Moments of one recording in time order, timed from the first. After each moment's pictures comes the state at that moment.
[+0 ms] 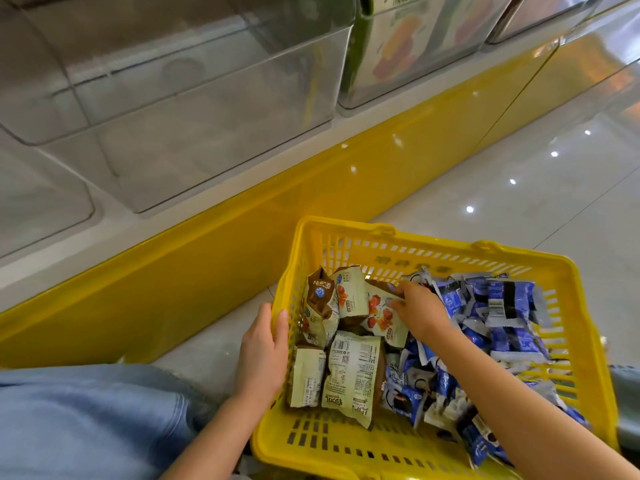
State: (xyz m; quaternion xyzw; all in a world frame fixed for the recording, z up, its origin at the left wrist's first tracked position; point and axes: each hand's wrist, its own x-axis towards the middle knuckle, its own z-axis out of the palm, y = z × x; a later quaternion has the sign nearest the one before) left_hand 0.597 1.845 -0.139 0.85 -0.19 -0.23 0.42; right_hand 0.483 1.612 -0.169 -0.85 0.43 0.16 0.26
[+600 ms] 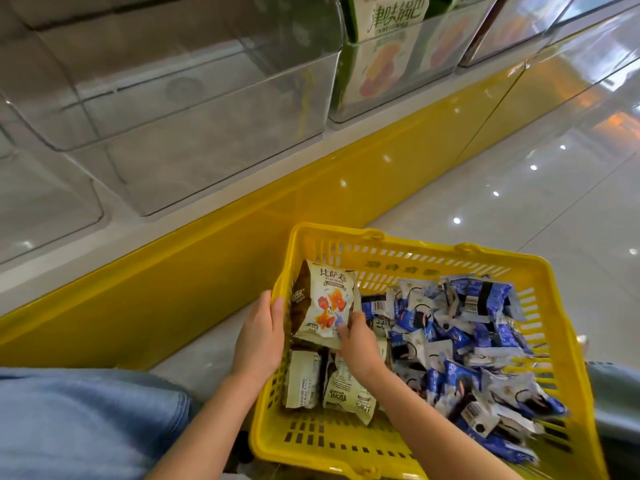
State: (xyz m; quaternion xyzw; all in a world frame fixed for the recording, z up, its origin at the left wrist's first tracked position) left_hand 0.613 1.831 -0.137 0.86 -0.23 -0.23 0.39; right_hand 0.505 1.719 -0.154 -0.68 0.51 0.07 0.52
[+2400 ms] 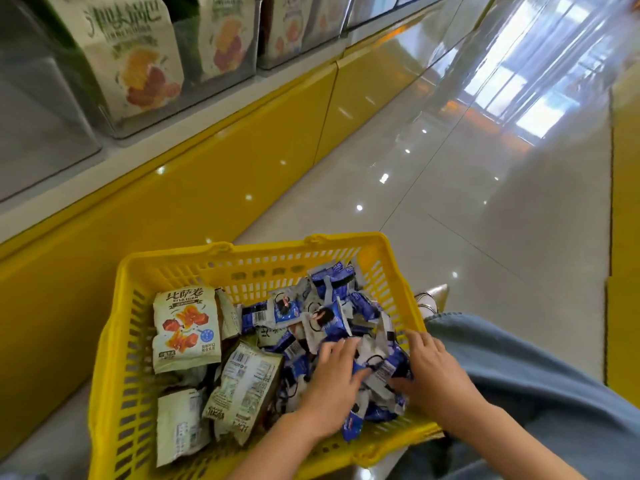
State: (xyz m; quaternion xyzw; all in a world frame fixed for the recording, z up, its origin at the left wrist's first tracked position) left_hand 0.404 1.699 -0.135 0.68 -0.53 -0.43 0.27; right_hand 0.271 1.623 -0.055 -0.81 0.52 0.22 0.17
